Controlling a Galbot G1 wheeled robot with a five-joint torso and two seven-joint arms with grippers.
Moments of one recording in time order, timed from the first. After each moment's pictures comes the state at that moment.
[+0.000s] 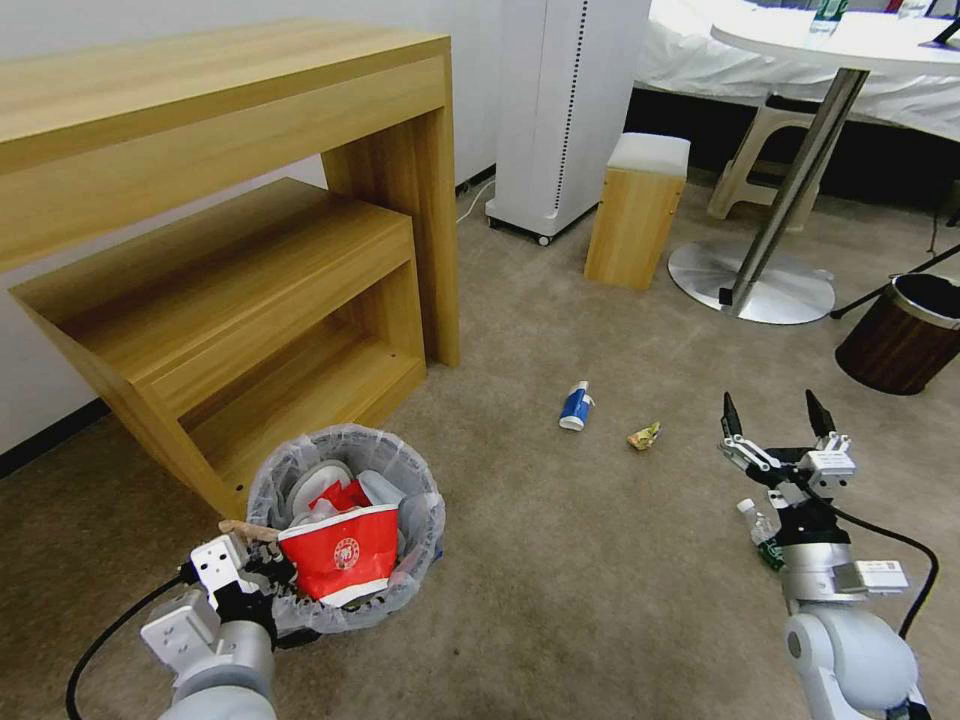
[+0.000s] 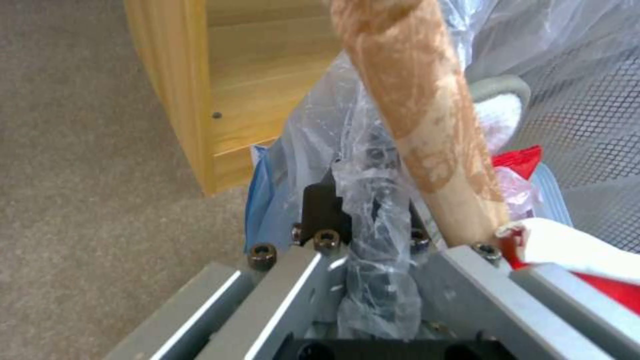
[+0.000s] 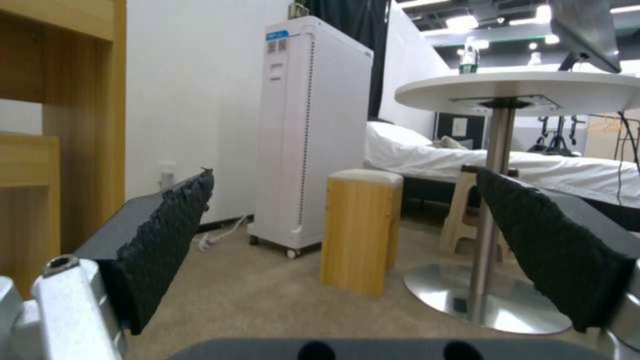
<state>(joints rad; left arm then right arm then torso) 1.73 -1.56 -0.57 -2.39 -0.44 0.46 -0.46 -1.45 1.32 0.79 1.92 0.30 0.36 -0.15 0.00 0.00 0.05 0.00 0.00</state>
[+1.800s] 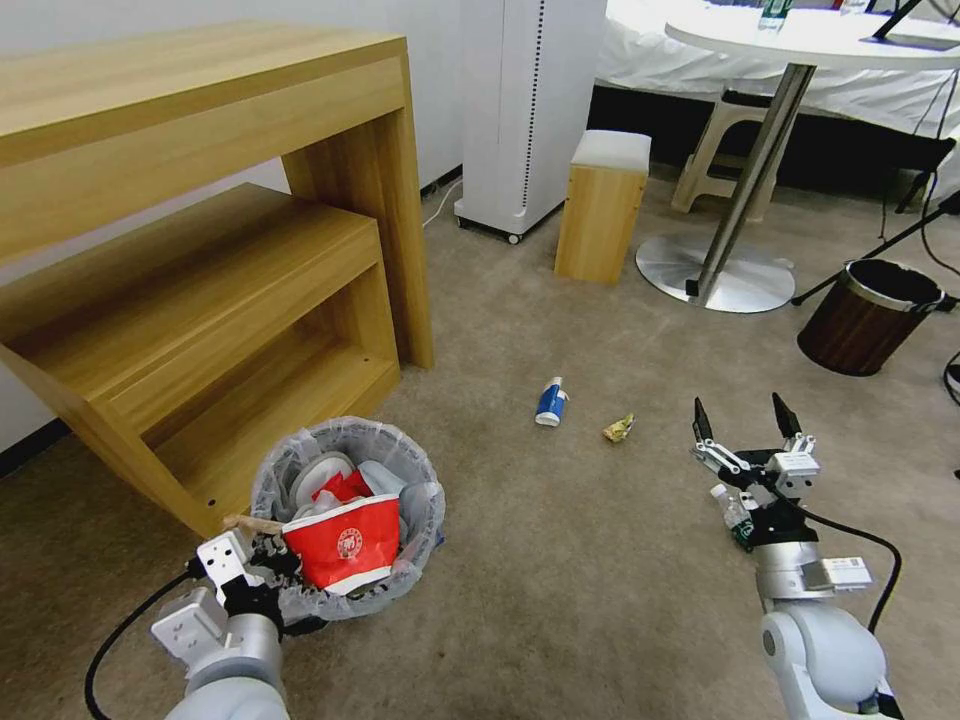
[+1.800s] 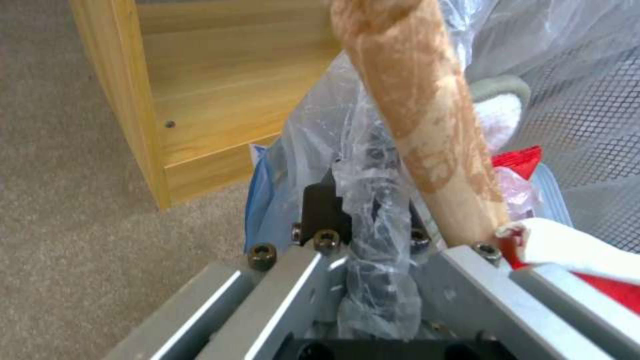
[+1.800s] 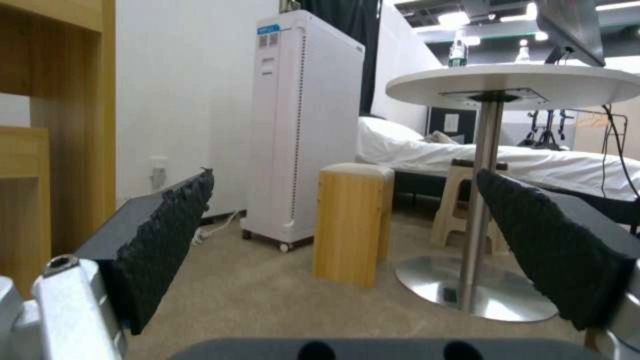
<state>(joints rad) 1.71 -1.56 -0.57 -2.34 -0.44 0.40 -0.44 -1.42 1.33 0.74 1.89 0.28 0.37 -0.15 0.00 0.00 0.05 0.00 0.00</state>
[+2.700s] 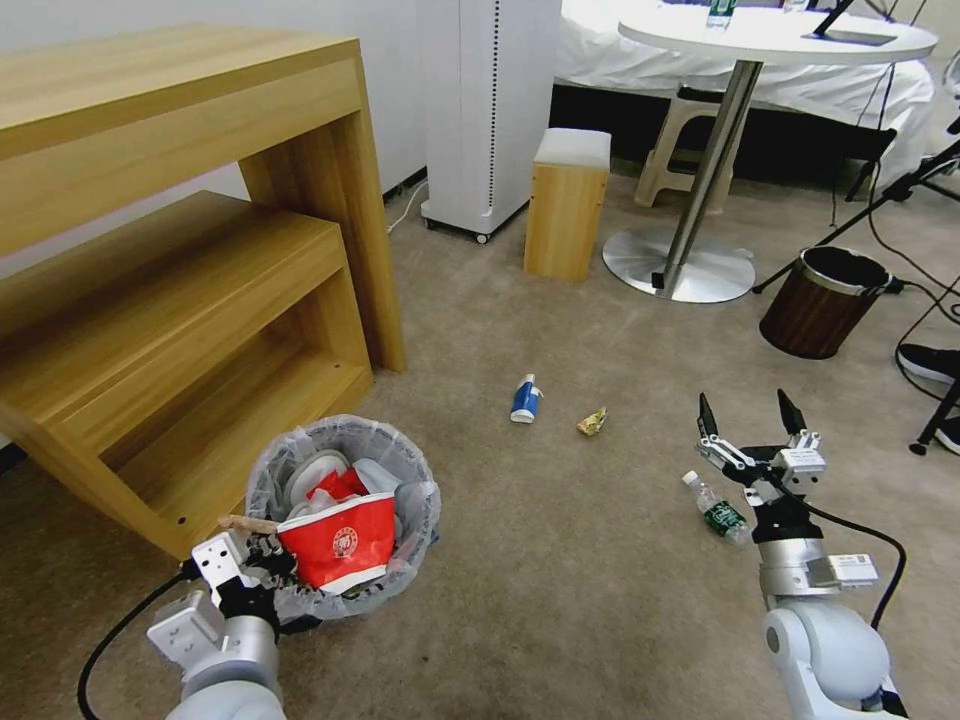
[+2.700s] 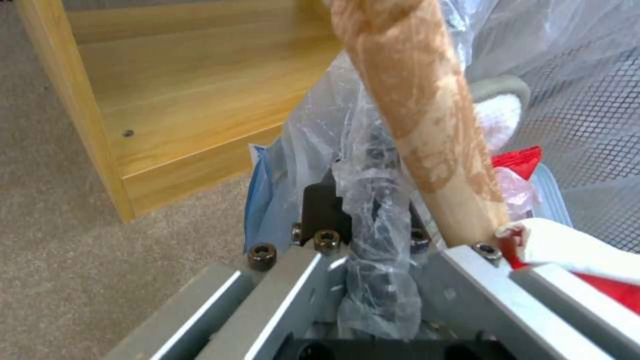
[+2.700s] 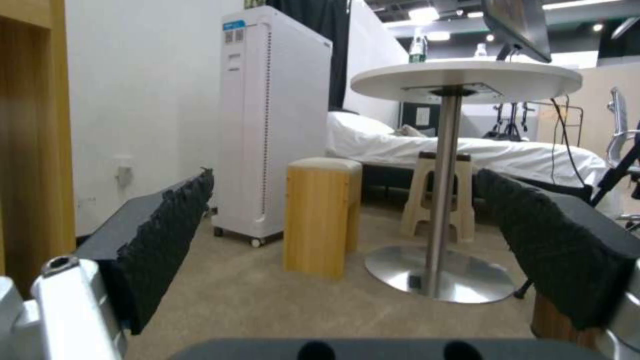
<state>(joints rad) 1.72 -1.55 -0.58 -2.34 -0.43 0.38 -0.43 -1.43 1.32 0.74 1.90 0.30 0.35 -0.15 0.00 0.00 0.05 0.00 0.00</state>
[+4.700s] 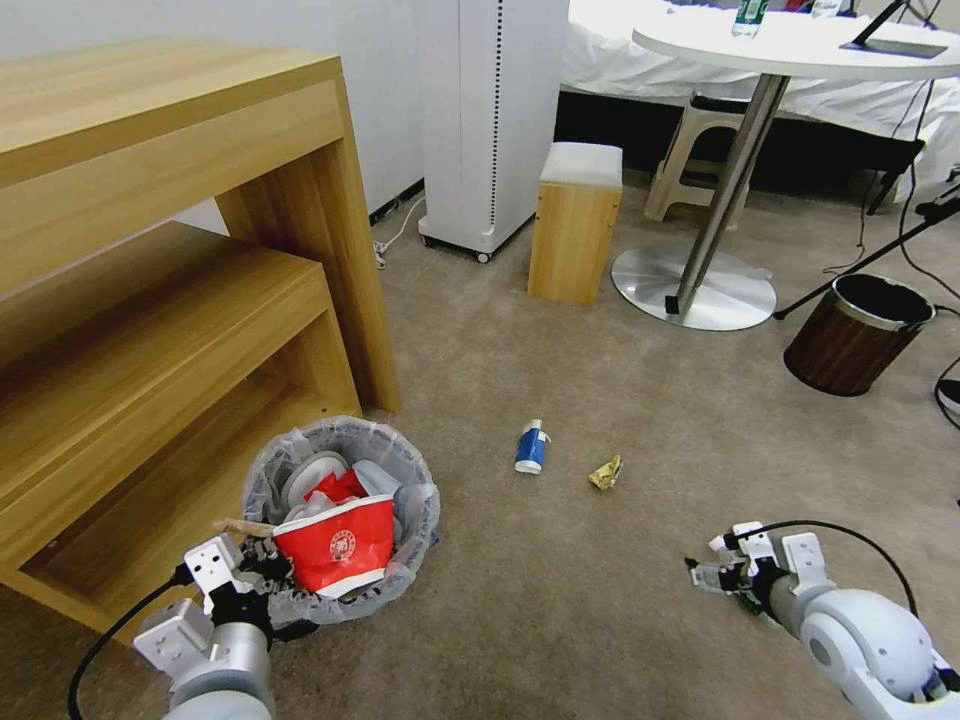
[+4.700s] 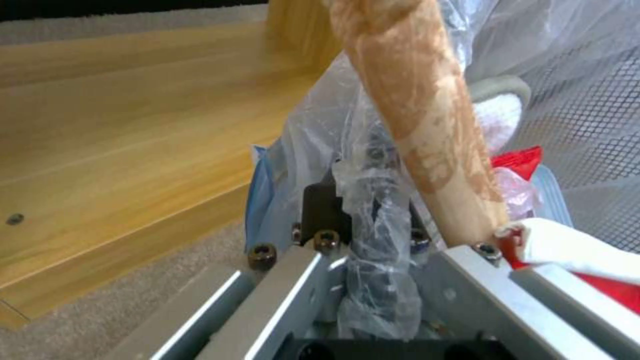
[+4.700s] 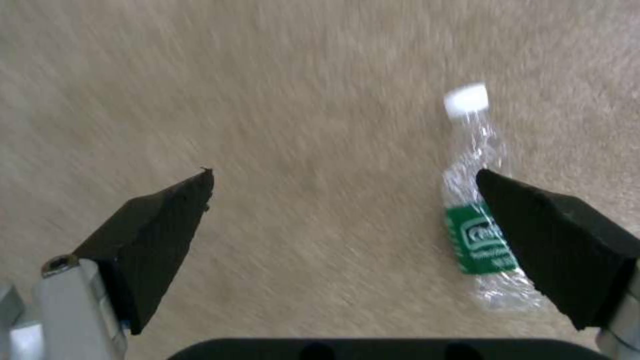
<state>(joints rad) 1.74 -1.54 -0.61 -2.37 -0.47 0.37 -0.41 -1.46 0.88 0.55 1.80 0.39 -0.76 -0.12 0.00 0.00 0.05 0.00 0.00</state>
